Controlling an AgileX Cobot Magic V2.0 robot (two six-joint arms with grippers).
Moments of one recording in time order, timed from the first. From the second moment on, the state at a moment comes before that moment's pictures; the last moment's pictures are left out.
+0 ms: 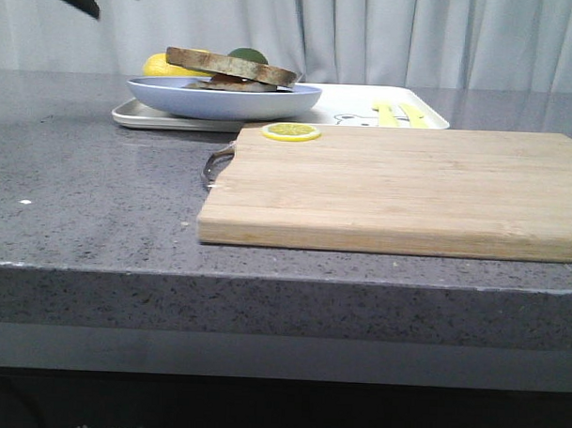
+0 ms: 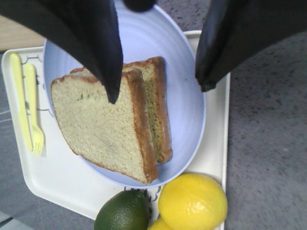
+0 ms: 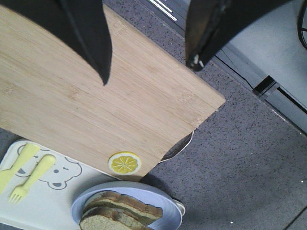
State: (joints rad) left arm -0.07 1.98 -2.04 -0.51 1.04 0.01; right arm 0.51 0.75 -0.88 0.17 0.69 -0.10
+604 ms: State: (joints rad) left arm -0.49 1.41 -1.52 -0.08 0.82 0.01; right arm 0.51 0.75 -0.88 0.17 0.69 -0.10
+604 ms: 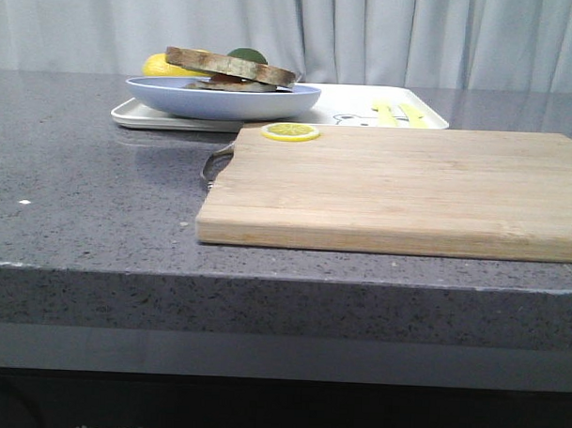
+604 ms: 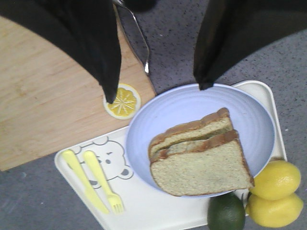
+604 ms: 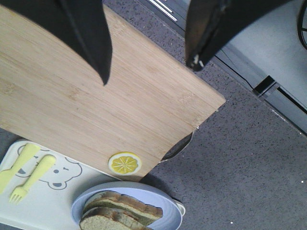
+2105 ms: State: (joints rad) left arm -0.52 0.70 -0.80 0.09 0.62 0.01; right arm 0.51 0.75 -0.88 0.15 0.76 -0.10
